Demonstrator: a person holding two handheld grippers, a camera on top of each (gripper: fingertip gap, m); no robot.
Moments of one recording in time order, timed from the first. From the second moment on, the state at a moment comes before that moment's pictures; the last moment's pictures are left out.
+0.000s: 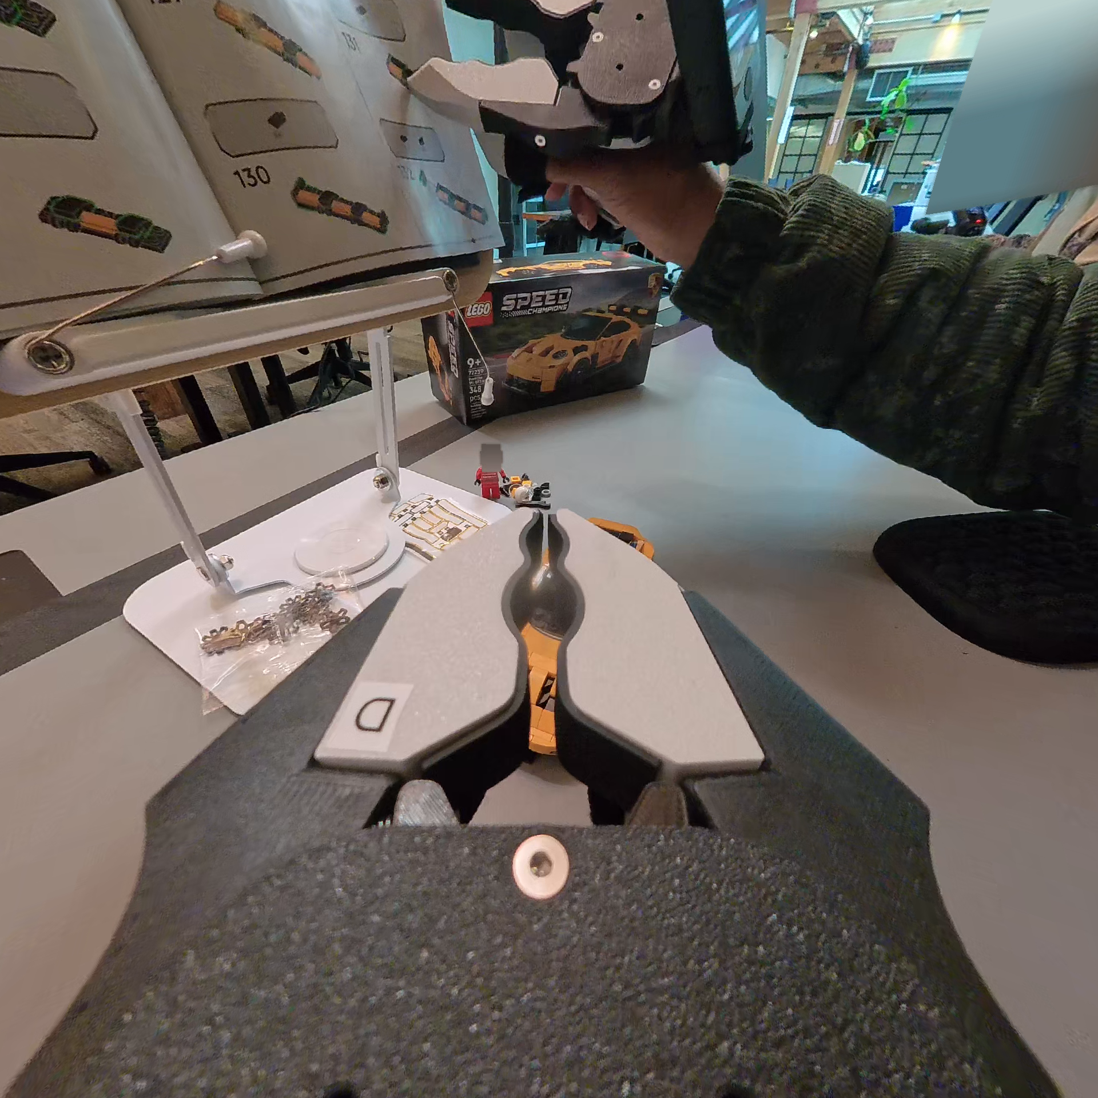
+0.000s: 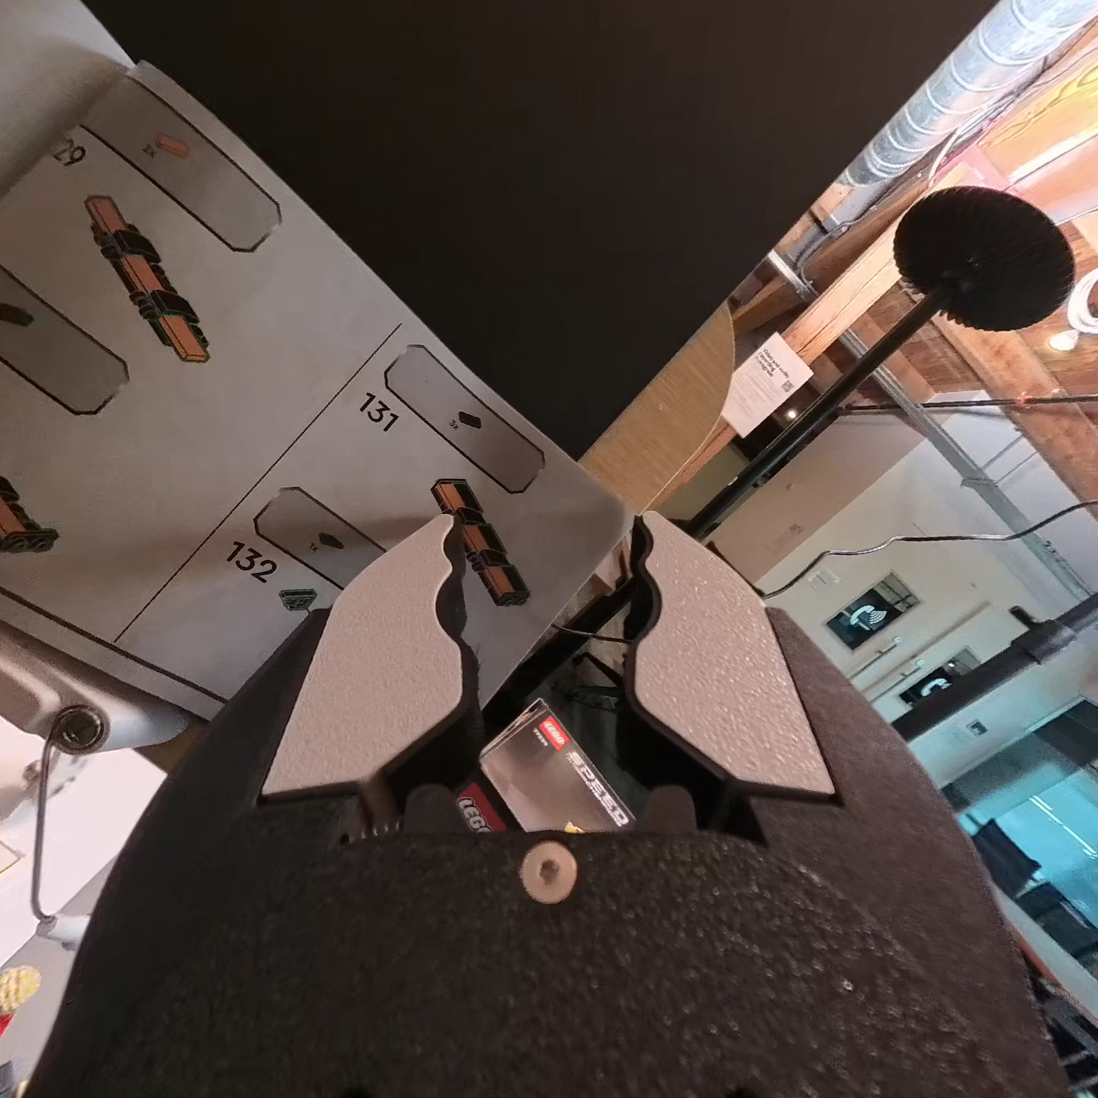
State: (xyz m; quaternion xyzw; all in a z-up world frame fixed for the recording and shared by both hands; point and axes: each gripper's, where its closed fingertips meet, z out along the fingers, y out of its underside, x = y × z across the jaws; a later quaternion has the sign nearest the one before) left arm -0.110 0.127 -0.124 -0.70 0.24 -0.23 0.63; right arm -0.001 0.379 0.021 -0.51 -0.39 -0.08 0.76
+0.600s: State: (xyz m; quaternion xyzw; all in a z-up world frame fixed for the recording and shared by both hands) left arm -0.108 0.127 -0.125 -0.70 0.25 -0.24 0.63; right arm -0.004 0.380 0.019 -0.52 -0.42 -0.05 0.74
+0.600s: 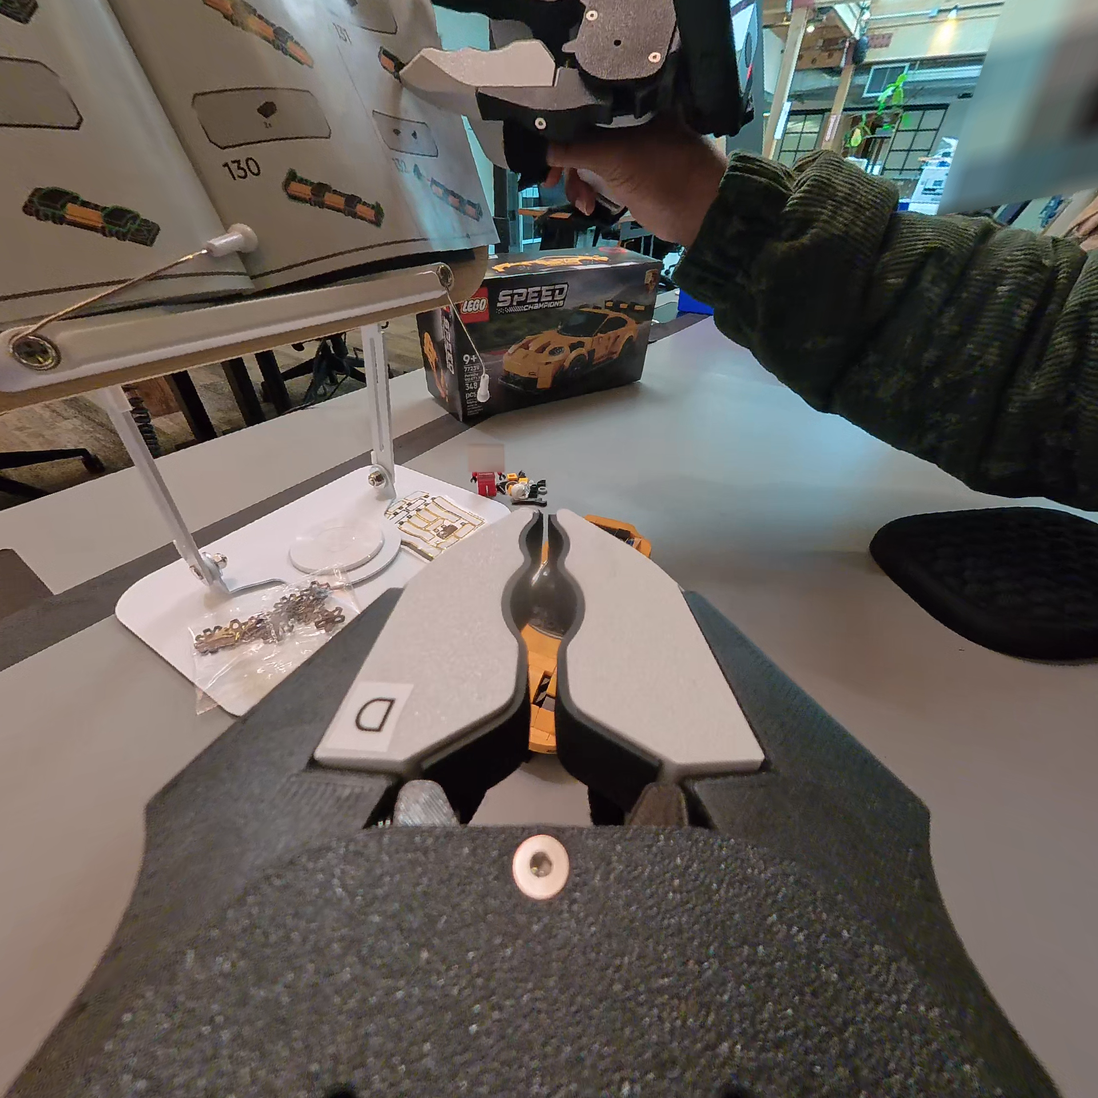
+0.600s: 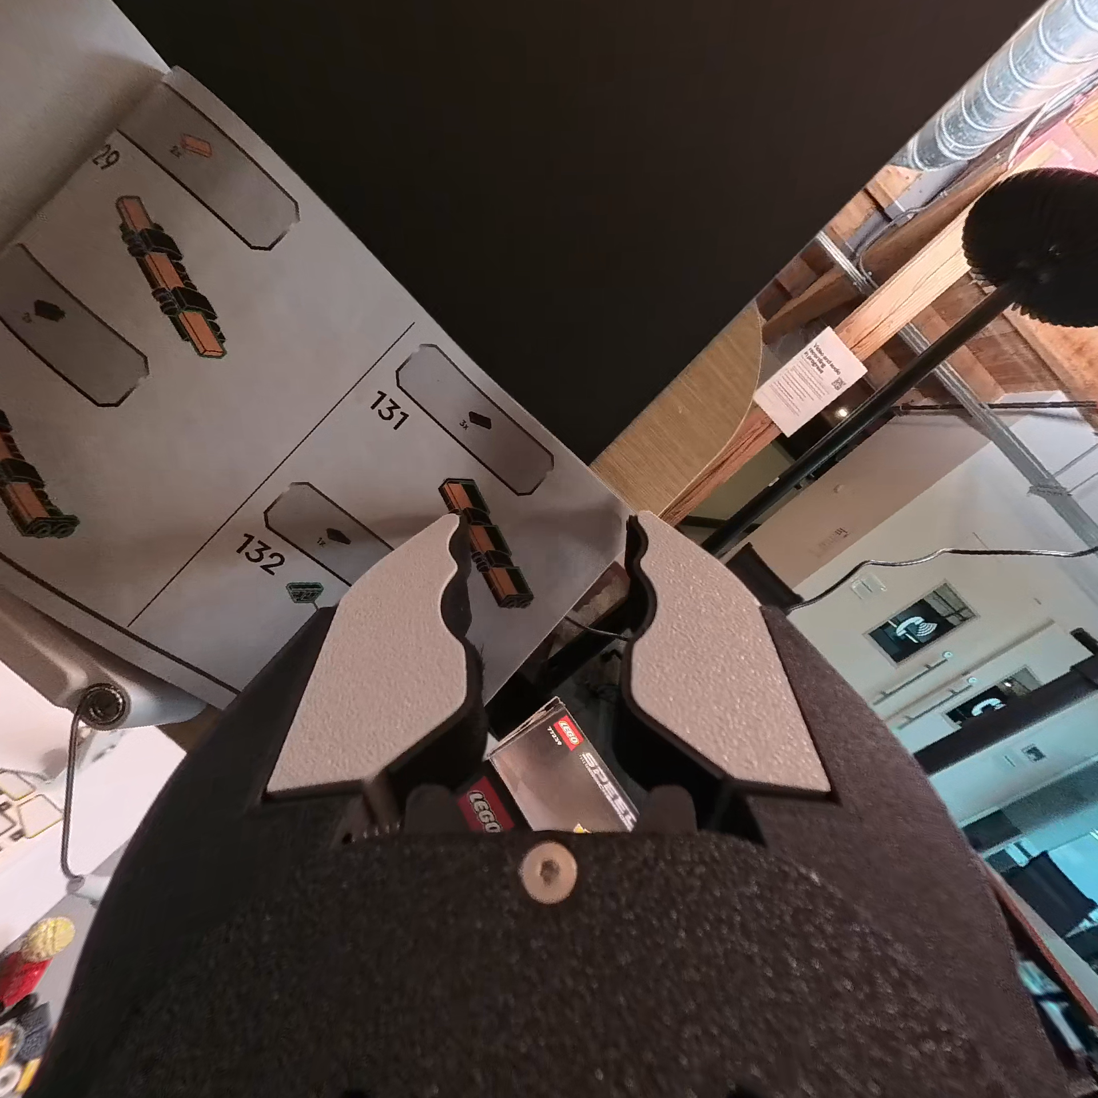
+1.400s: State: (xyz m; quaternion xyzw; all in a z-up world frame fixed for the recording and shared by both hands) left arm -0.108 0.128 -0.128 -0.70 0.25 -0.24 0.63; right arm 0.011 0.381 0.042 -0.56 -0.41 0.15 0.70
